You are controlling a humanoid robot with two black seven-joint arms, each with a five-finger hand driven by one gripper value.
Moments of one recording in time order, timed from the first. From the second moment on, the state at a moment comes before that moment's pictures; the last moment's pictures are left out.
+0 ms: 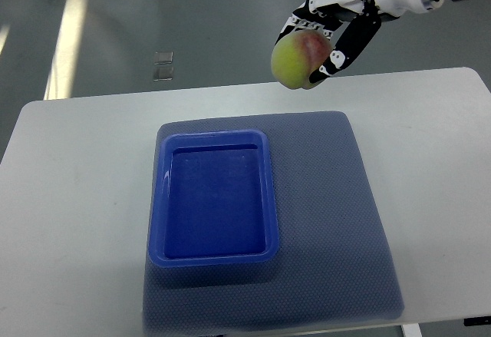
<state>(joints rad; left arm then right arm) -0.03 0.00 0.03 -0.27 0.01 -0.06 0.14 1.71 -0.69 -0.09 1.33 -0.61 0.47 -0.05</state>
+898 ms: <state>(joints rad) -0.03 0.00 0.03 -0.28 0.00 -0.06 0.14 1.32 0.00 -0.15 0.91 -0.77 0.29 -0.05</state>
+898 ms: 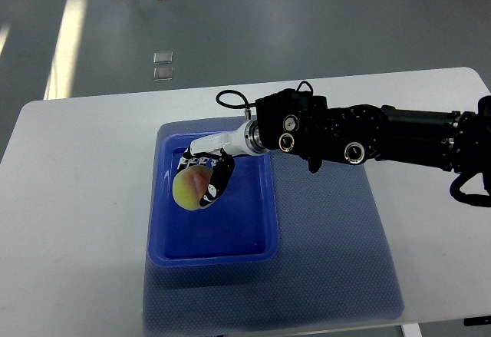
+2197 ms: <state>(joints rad) -0.03 0.00 0.03 -0.29 0.01 -0.06 0.14 0.61 -0.12 1.12 0.84 -0.29 0.30 0.15</state>
